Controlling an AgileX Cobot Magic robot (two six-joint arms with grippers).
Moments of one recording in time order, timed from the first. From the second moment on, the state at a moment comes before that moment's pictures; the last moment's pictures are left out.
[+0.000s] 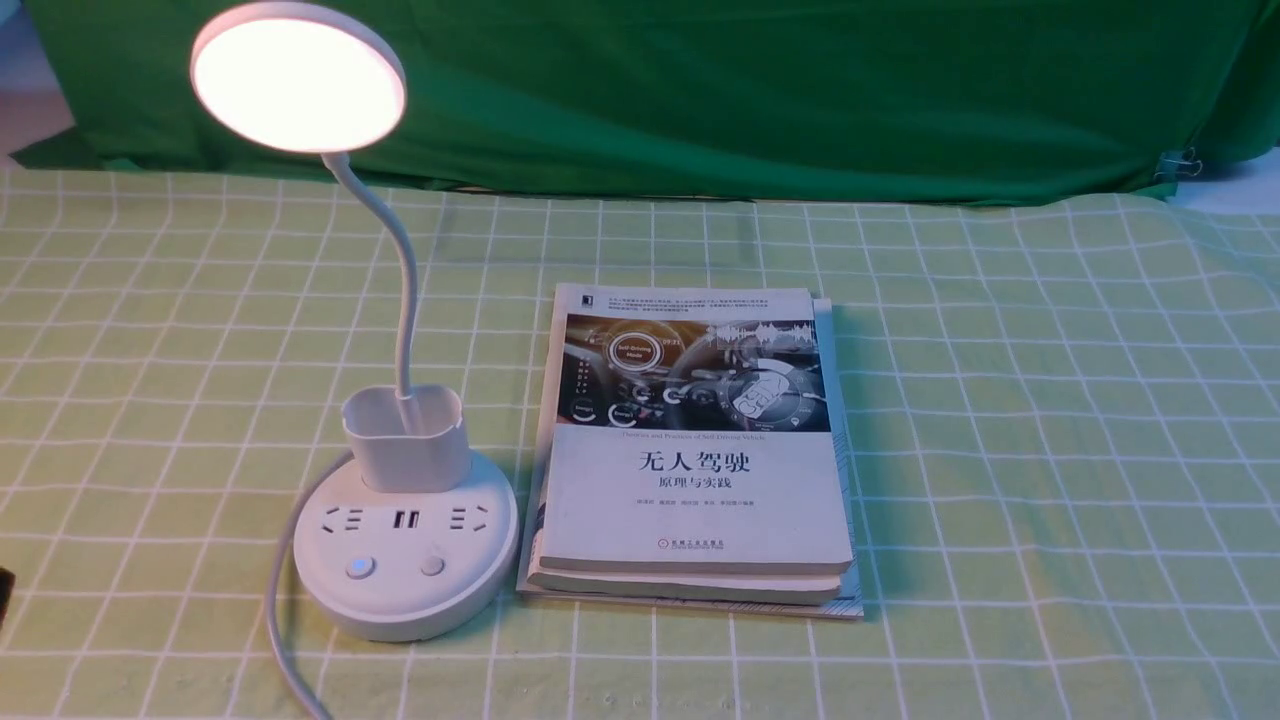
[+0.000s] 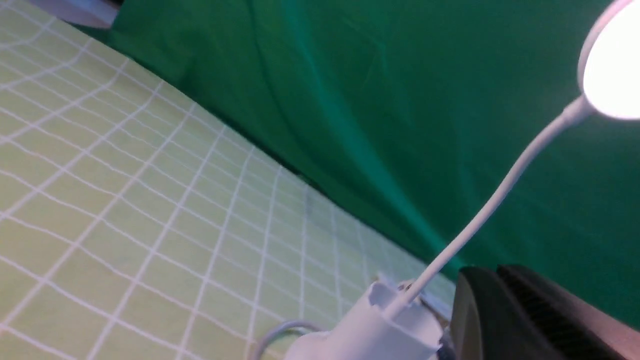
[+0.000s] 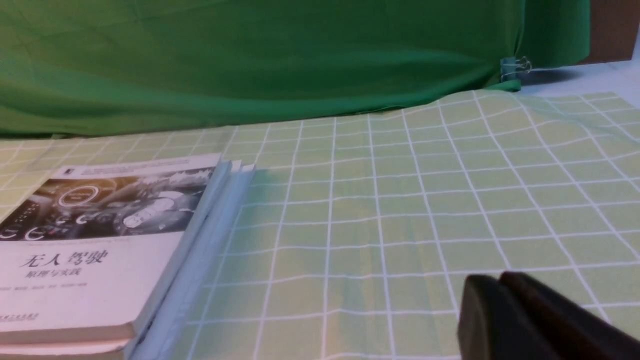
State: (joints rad) right arm 0.09 0.00 0.01 0.05 0.25 0.11; left arm 0.02 0.00 0.01 -0.62 0.03 0.00
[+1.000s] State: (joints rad) right arm 0.09 0.00 0.01 0.05 0.25 0.11; left arm -0.30 1.44 -0.95 -0.20 0.92 0.16
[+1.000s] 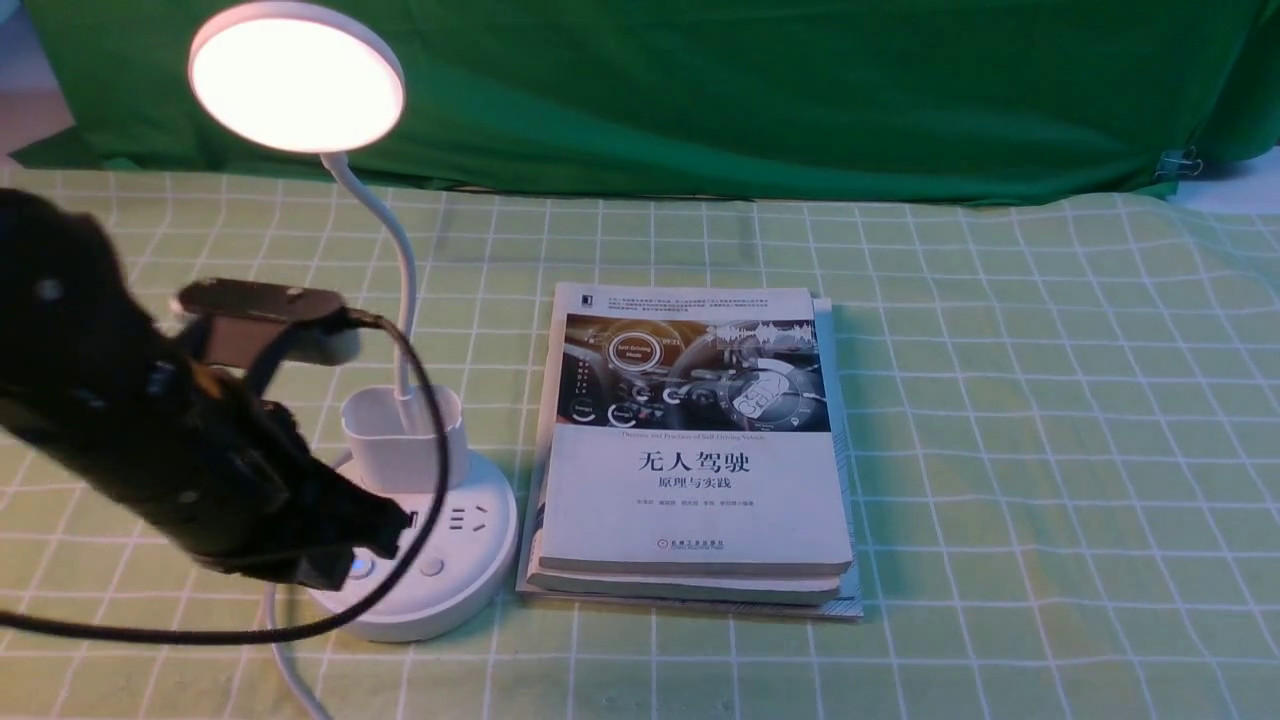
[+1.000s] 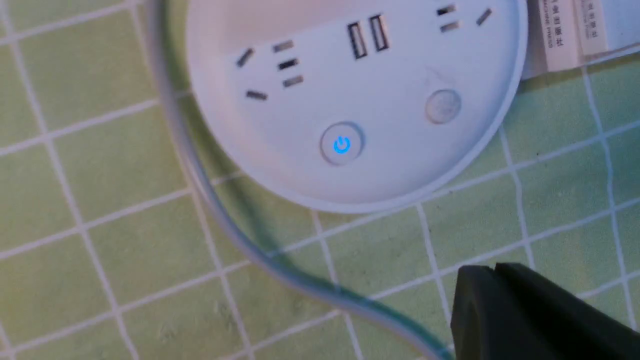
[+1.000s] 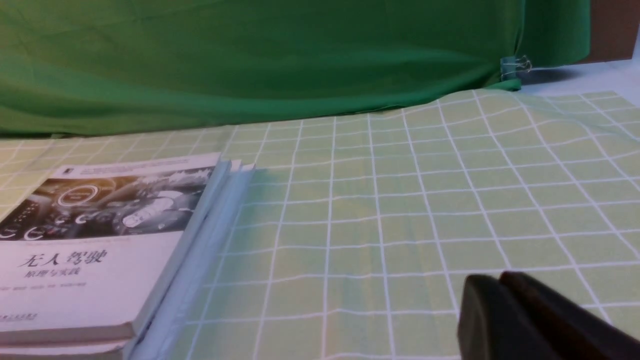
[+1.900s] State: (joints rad) right arm 0.09 0.00 0.01 0.05 0.25 0.11; left arm -0.35 1.79 -1.13 -0.14 0.90 0.13
